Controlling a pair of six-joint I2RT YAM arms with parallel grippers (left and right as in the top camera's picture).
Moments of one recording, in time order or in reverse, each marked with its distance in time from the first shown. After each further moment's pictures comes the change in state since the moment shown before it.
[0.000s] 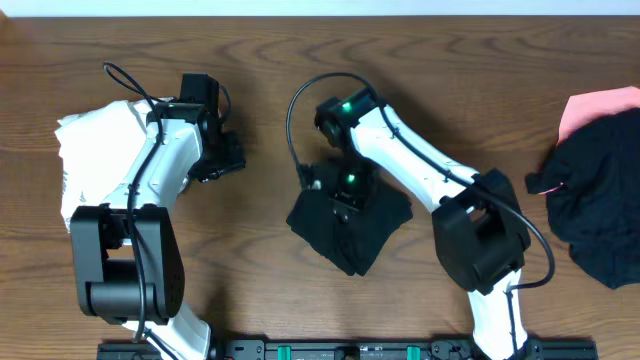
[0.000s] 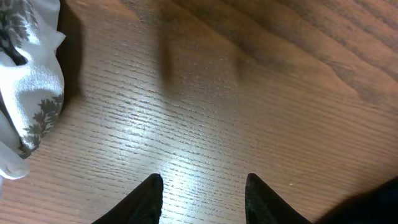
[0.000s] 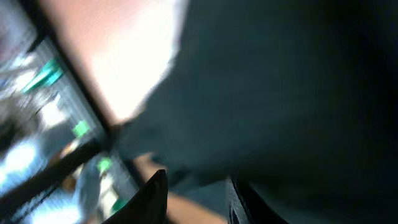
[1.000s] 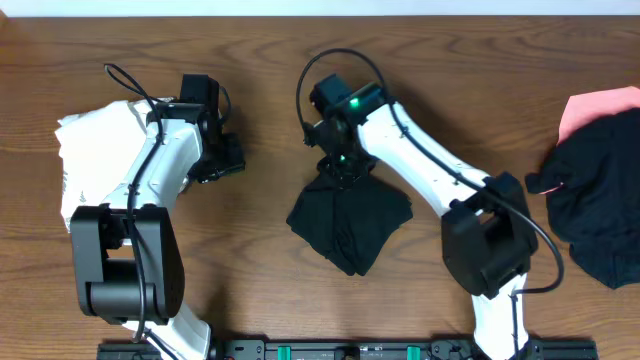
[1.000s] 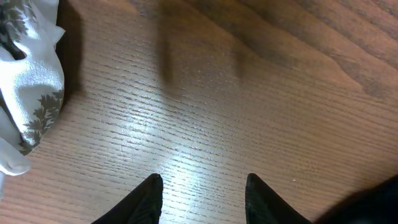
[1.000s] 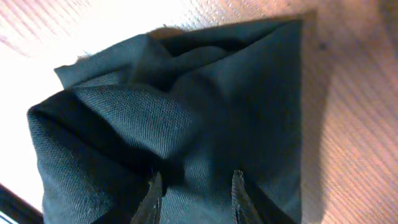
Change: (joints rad) left arm 0.000 0.000 0.000 -0.013 0.000 0.011; right arm 0.003 -0.030 -0.004 0.277 0.227 0.364
